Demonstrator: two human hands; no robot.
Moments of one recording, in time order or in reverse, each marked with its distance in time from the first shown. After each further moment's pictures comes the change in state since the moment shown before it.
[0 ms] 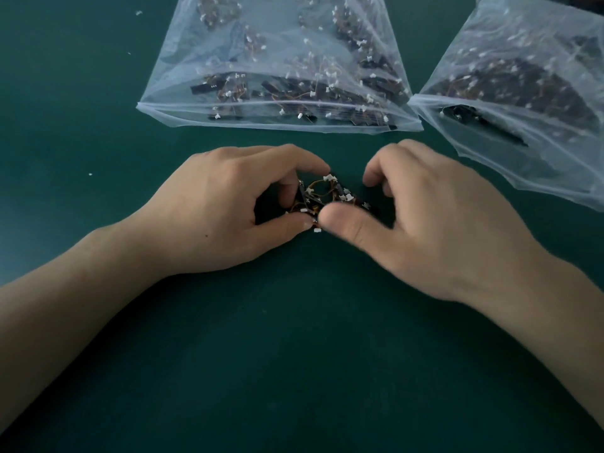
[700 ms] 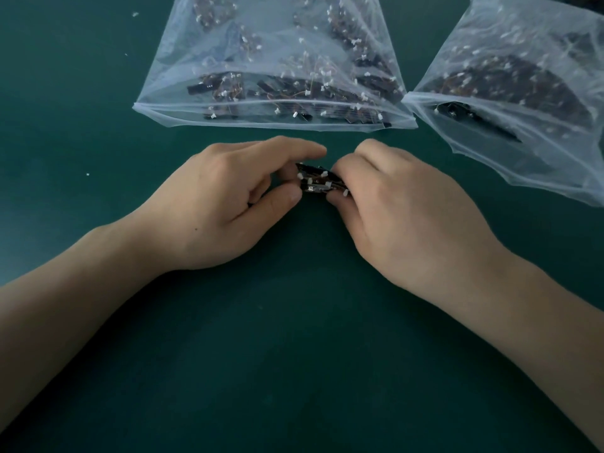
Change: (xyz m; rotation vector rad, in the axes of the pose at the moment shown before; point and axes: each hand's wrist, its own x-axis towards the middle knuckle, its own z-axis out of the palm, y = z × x) left_hand 0.002 0.000 0.000 -0.113 0.030 0.019; right_hand 0.006 -0.011 0.019 -0.140 0.097 -0.140
